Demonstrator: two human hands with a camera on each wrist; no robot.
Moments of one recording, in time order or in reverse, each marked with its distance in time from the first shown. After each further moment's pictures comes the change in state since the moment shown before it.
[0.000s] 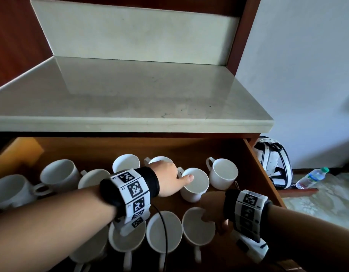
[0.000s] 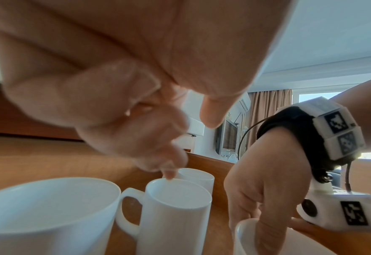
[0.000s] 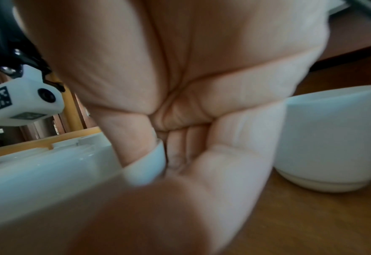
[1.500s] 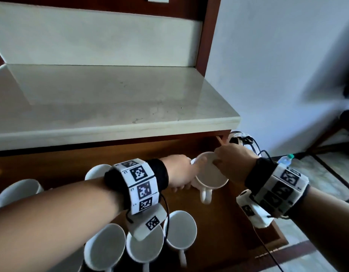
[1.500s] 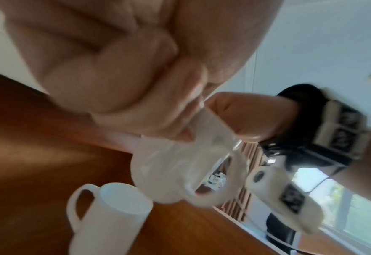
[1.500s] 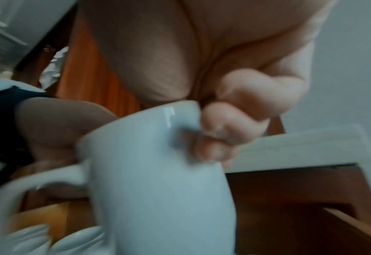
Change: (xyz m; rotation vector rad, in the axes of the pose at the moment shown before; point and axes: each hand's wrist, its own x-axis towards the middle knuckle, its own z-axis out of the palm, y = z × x) left_hand 0.008 0.071 -0.038 -0.400 -0.107 0.172; right_hand -0.104 0.066 -0.056 0.145 0.595 0.319
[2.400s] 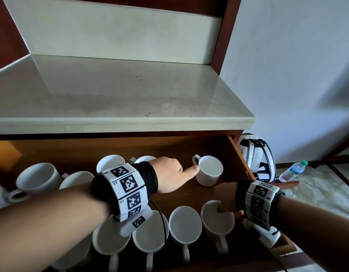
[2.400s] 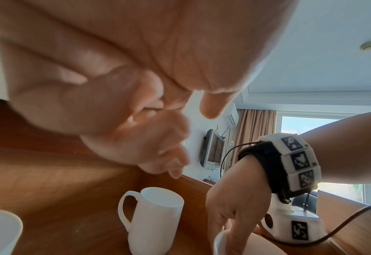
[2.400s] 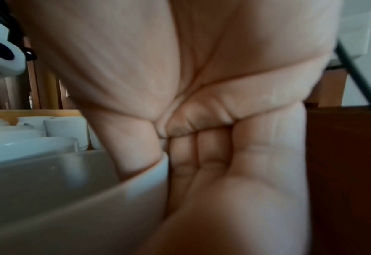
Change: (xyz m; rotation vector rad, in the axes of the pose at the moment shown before) left_hand -0.023 -0.036 0.004 0.251 0.032 -0.060; right_hand 0.013 -0.015 0.086 -0.310 -0.545 -0.273
